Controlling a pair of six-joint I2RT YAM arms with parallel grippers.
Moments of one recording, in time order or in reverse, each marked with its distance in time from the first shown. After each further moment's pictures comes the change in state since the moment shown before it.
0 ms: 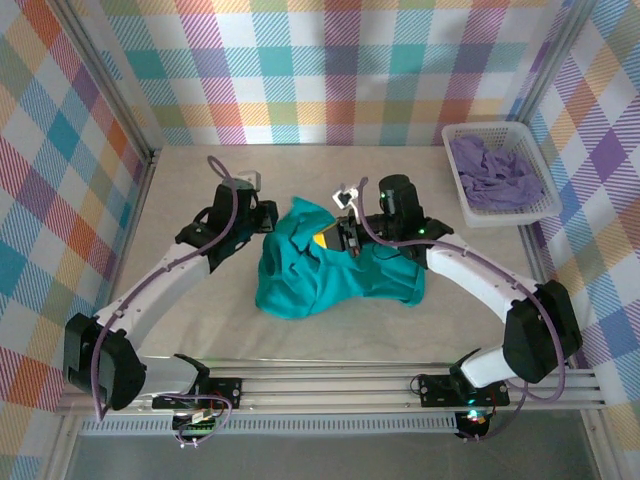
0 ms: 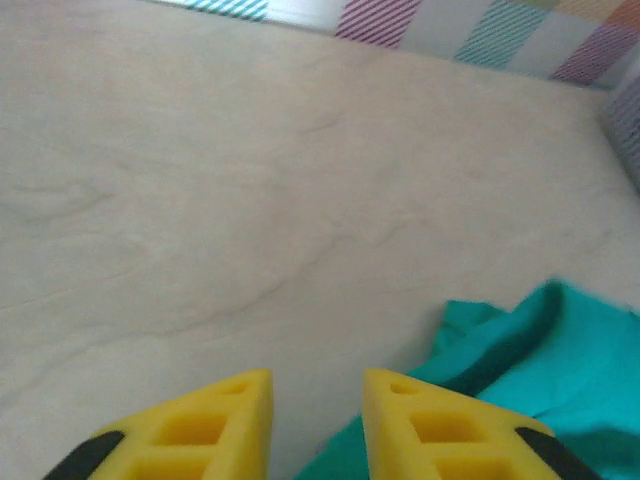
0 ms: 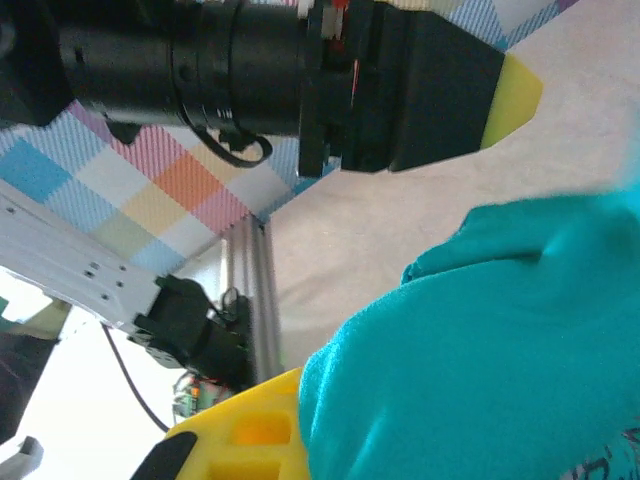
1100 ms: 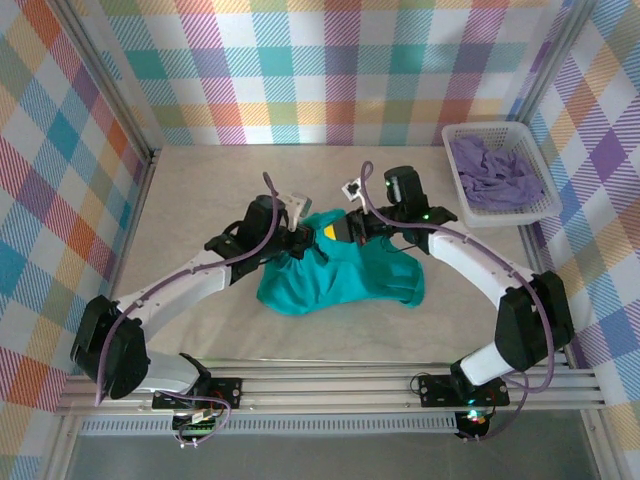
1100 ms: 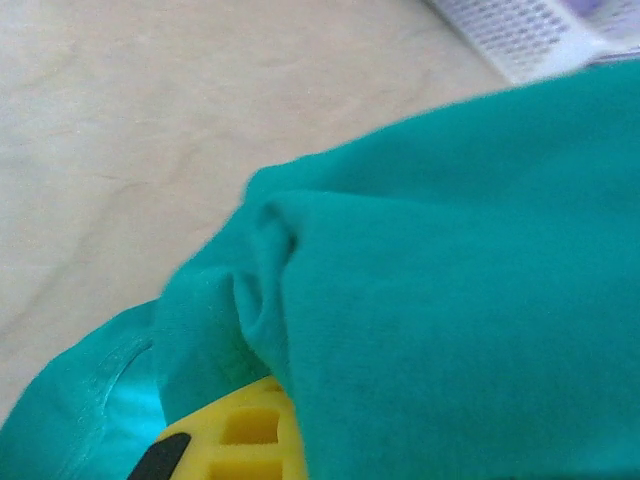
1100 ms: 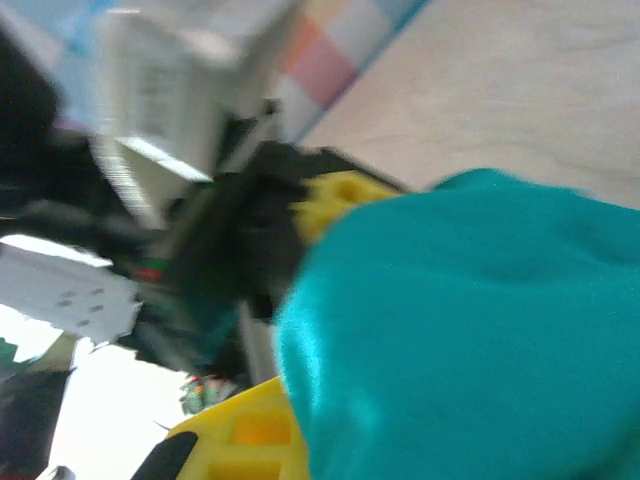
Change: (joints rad) left arm -0.157 0.067 -0.072 0.179 0.293 0.181; right arm -0.085 0.058 0.097 -0.244 0.058 -0.024
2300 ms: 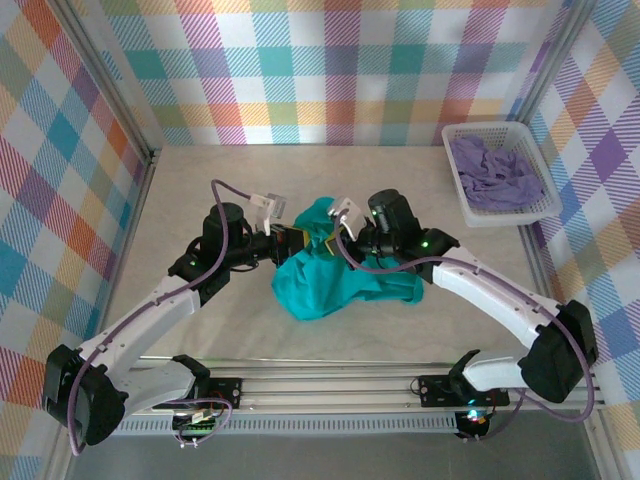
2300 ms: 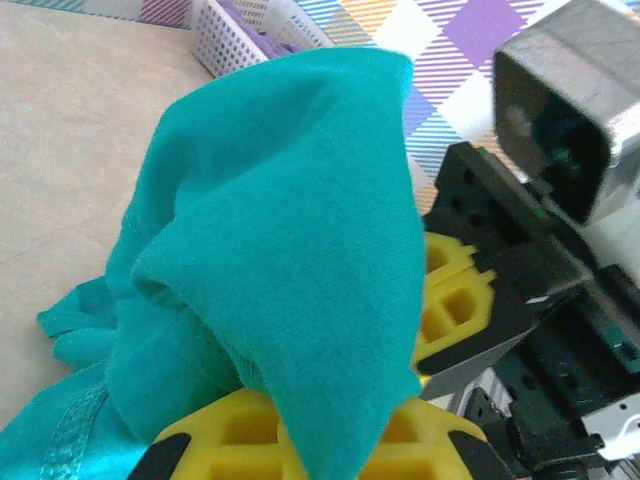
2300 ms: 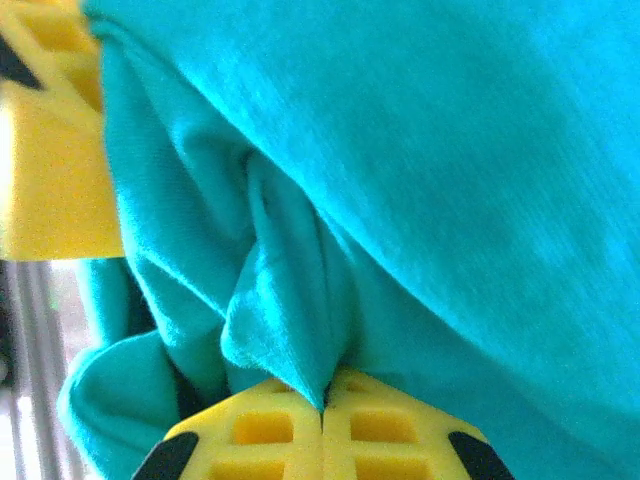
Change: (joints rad) left arm 0.088 -0.254 -0.148 0.152 0.359 -0.219; right arm 0.214 -0.189 -0.082 -0.056 0.509 -0.323
